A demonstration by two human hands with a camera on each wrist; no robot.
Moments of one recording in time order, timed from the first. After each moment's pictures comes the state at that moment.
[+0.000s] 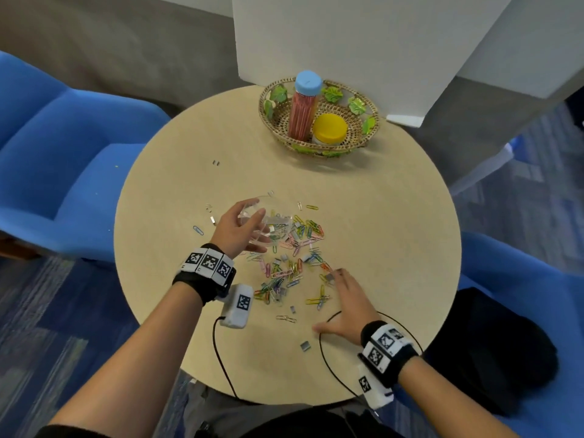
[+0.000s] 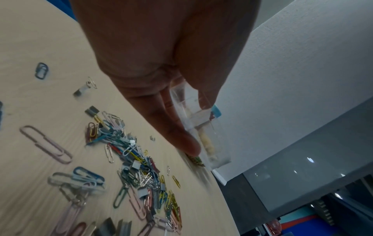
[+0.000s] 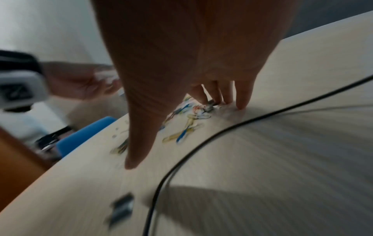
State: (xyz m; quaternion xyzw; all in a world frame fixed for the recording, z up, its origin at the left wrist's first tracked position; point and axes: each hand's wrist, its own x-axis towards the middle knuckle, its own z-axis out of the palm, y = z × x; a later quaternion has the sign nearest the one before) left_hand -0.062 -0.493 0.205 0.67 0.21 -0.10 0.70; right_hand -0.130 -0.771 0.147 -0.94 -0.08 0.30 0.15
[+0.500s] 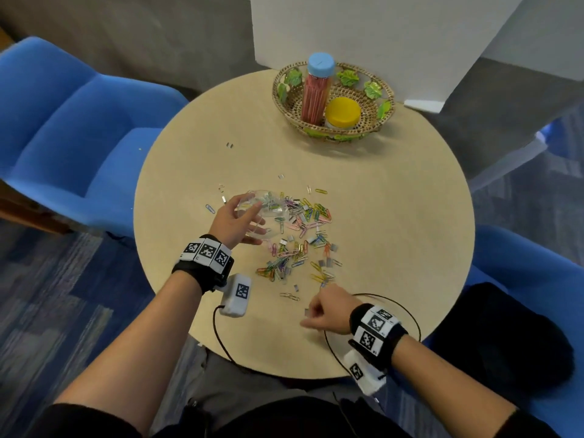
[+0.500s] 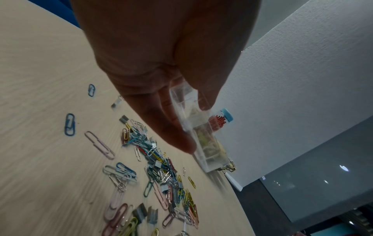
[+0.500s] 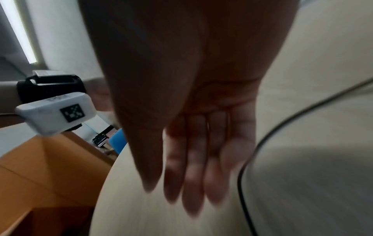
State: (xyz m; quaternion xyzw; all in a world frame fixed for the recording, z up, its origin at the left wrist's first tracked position) left_hand -0.093 -0.493 0.204 0.67 0.27 -0.08 0.69; right_hand -0.145 -0.747 0.160 -0.85 -0.24 0.44 0.18
